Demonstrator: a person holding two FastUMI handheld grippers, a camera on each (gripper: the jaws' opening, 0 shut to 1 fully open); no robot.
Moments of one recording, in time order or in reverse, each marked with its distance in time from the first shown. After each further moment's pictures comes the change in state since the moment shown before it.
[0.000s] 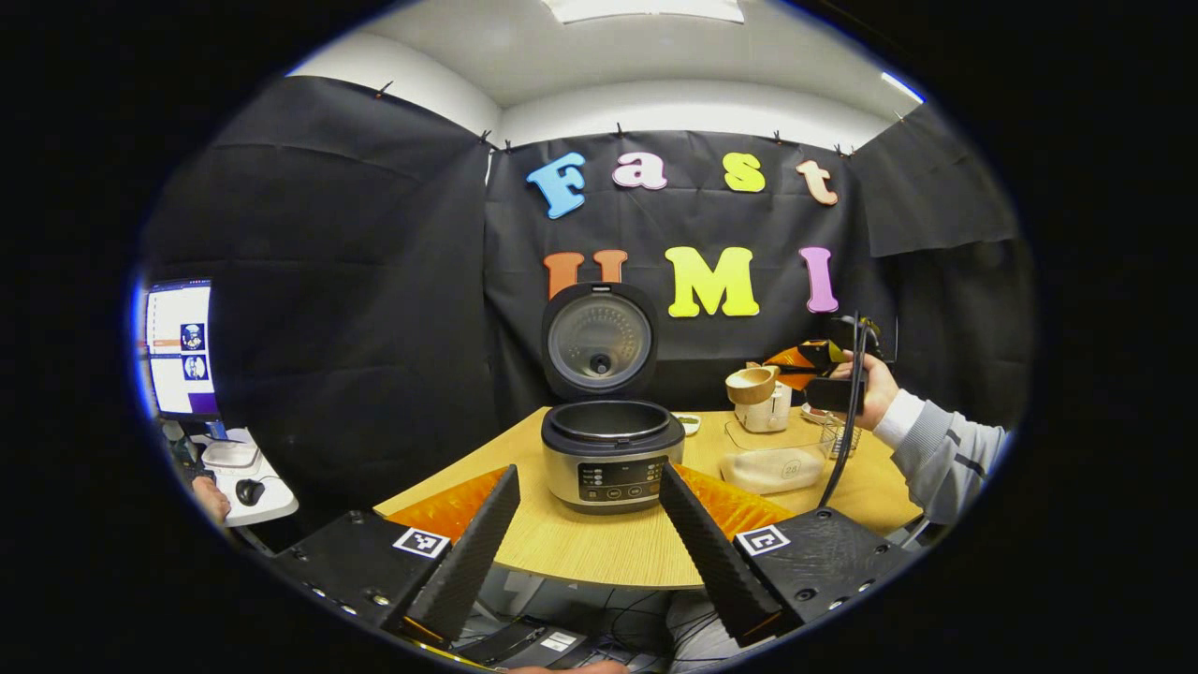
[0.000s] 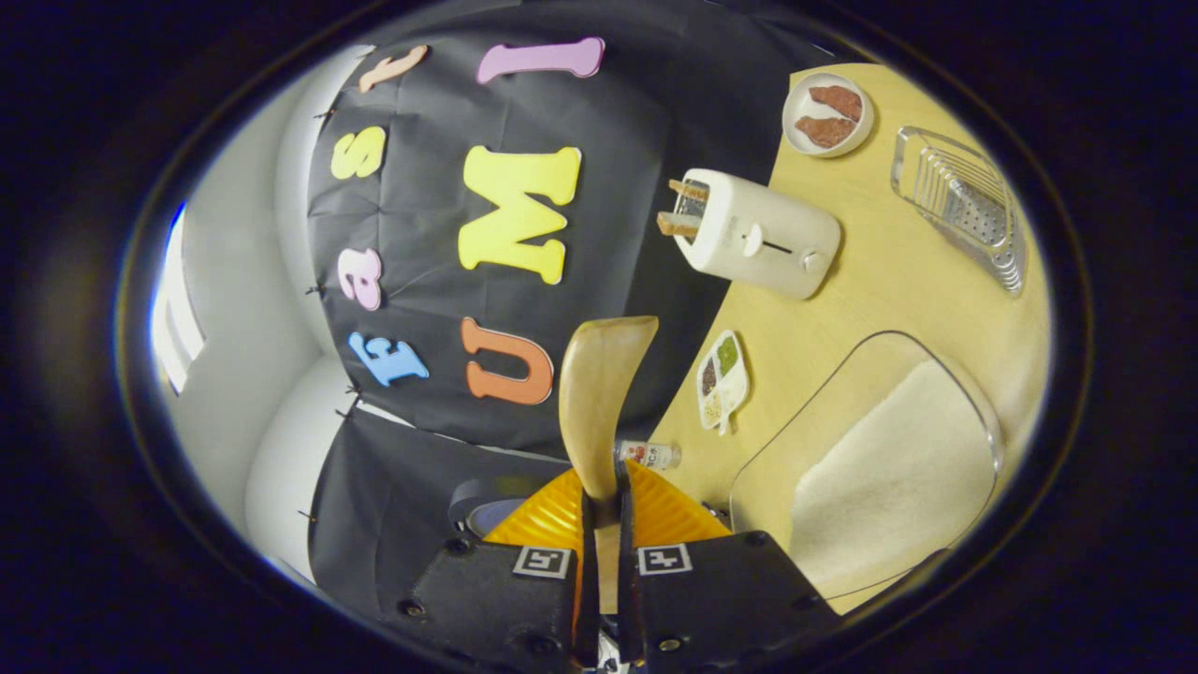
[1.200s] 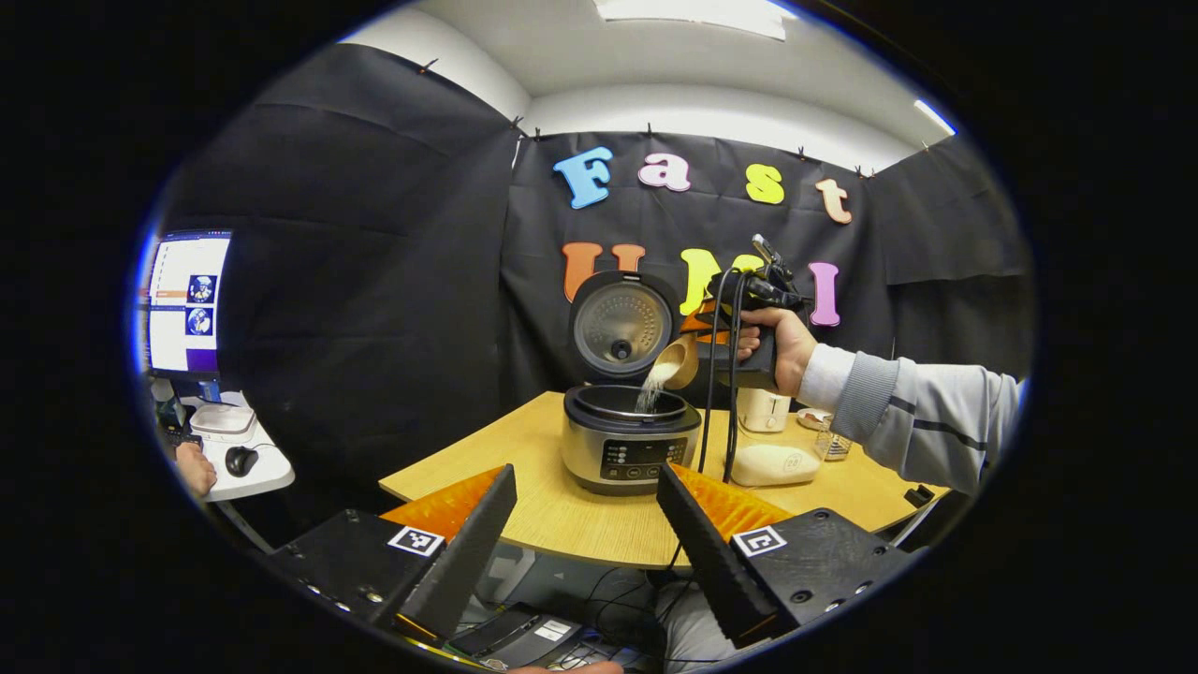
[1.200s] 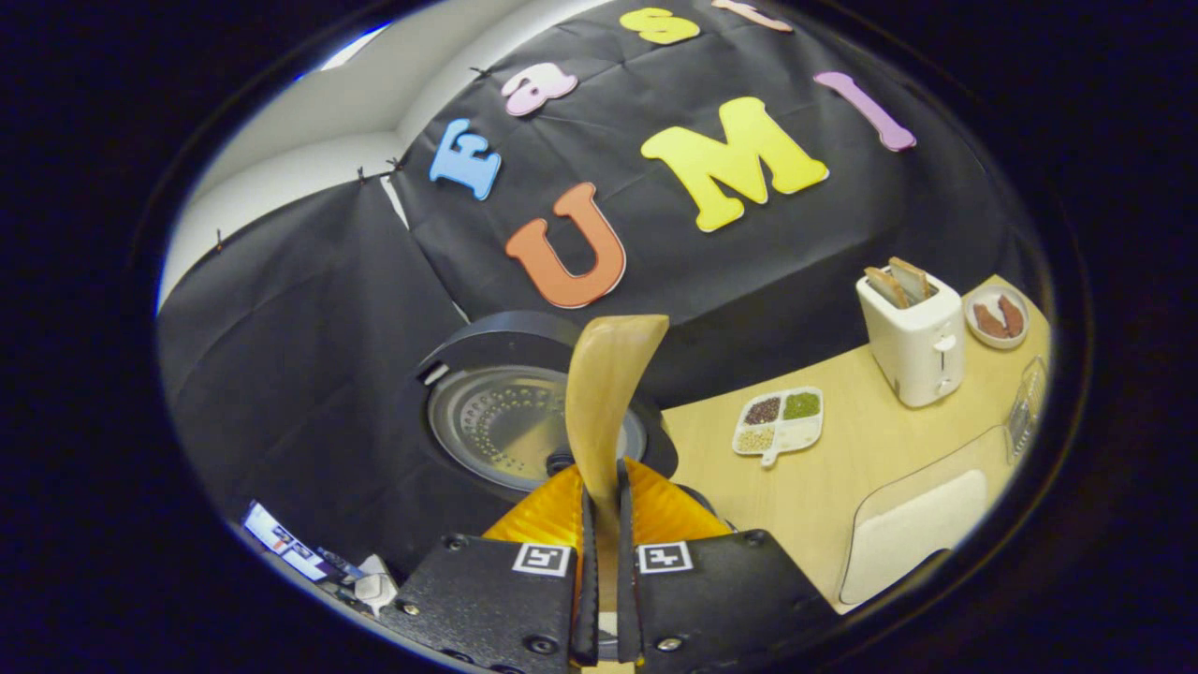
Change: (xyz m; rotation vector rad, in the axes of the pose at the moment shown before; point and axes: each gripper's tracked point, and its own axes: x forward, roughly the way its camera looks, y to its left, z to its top) left arm -0.027 0.049 -0.028 -0.092 0.021 -0.005; right arm 0.098 0.090 -0.160 -0.818 0.042 -0.149
